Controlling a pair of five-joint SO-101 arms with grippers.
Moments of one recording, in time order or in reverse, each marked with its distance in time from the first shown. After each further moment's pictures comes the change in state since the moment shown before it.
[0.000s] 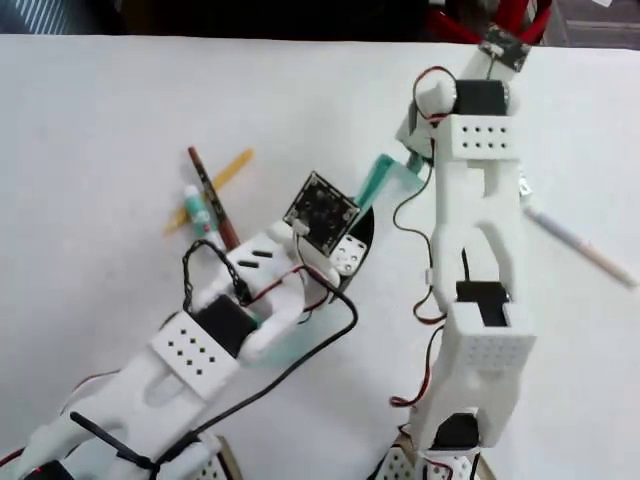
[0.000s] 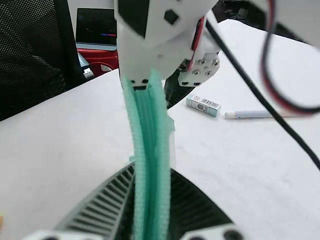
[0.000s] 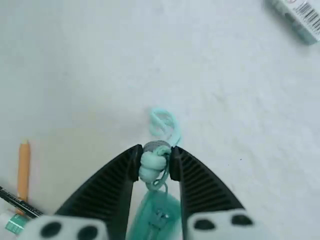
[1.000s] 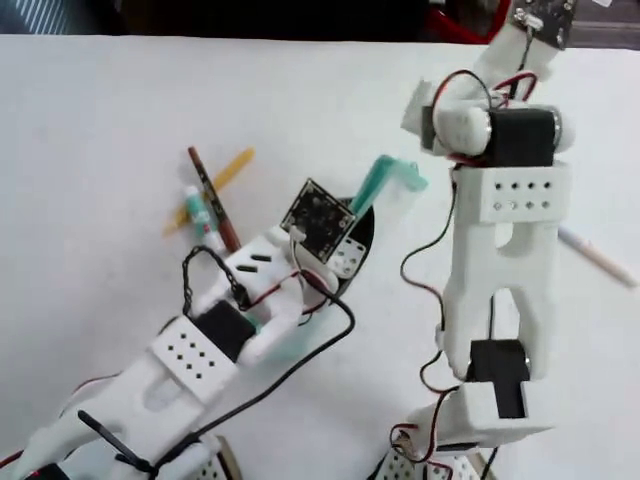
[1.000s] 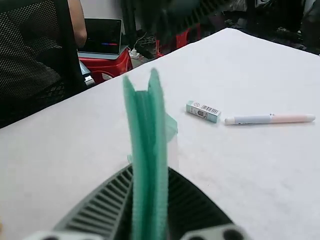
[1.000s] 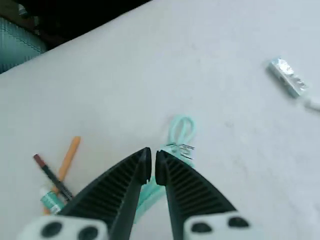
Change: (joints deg) left arm 0.1 -0.5 2.8 -4.0 0.0; right arm 0.6 -20.3 3.9 3.3 6.0
